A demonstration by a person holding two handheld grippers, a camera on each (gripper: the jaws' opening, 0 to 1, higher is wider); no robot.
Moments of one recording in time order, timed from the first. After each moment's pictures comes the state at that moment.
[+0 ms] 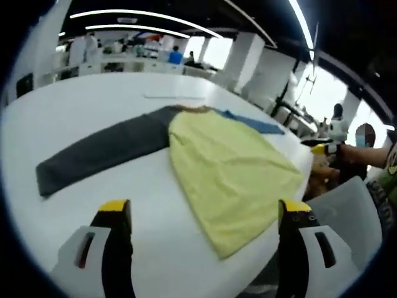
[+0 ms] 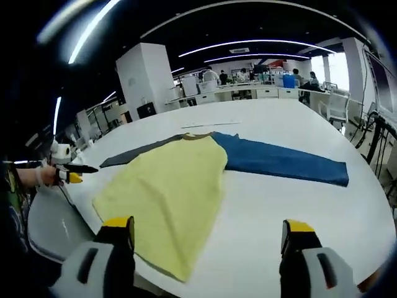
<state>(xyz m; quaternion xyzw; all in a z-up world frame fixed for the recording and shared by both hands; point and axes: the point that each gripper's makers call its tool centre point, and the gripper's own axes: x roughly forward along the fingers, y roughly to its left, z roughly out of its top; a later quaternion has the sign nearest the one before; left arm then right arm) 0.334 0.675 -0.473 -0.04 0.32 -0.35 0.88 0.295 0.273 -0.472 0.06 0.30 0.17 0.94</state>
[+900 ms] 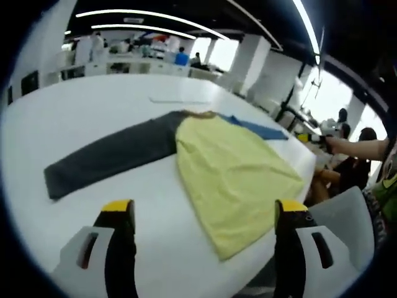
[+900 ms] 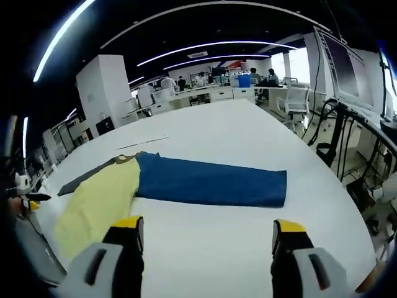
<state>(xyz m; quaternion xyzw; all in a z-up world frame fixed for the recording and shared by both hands) 0.341 0.684 -0.459 -0.05 0.32 -0.33 0.89 0.361 0.139 -0.467 0.09 0.30 0.02 0.95</state>
